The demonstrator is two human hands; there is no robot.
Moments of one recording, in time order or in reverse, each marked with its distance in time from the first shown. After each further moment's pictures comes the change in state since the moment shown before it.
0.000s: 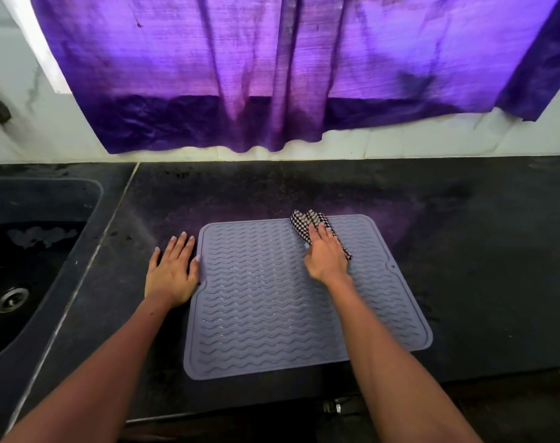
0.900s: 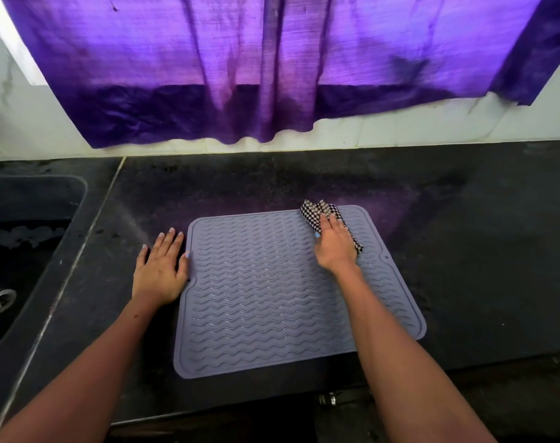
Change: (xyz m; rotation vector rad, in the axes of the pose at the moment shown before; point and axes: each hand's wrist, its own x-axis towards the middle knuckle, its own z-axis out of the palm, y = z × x) left_hand 0.000 -0.001 0.002 -0.043 0.036 0.009; right_hand 0.009 0.029 -0.010 0.012 0.003 0.111
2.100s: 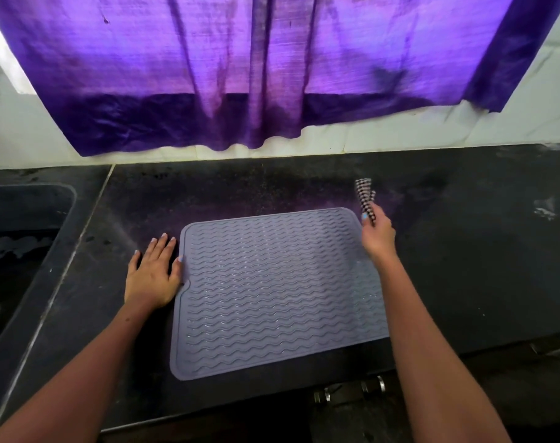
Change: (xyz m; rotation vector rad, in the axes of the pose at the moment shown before) left_hand 0.000 -0.001 -0.003 -0.005 -0.009 -0.002; right_hand -0.015 0.050 -0.069 0.658 0.321 0.310
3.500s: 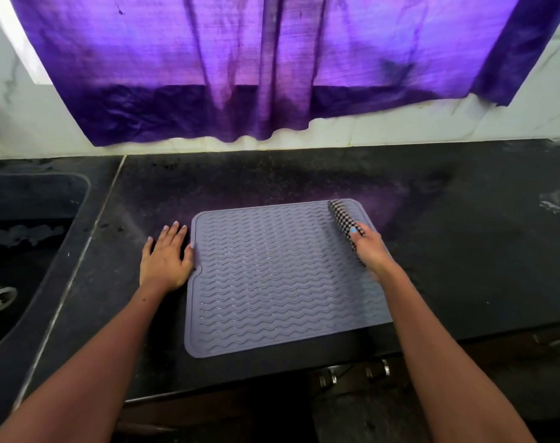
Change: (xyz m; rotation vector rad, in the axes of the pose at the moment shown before) left_hand -0.001 0.000 -0.002 -0.020 -0.007 0.004; right_hand -0.042 0.011 0.012 0.074 -0.309 0.082
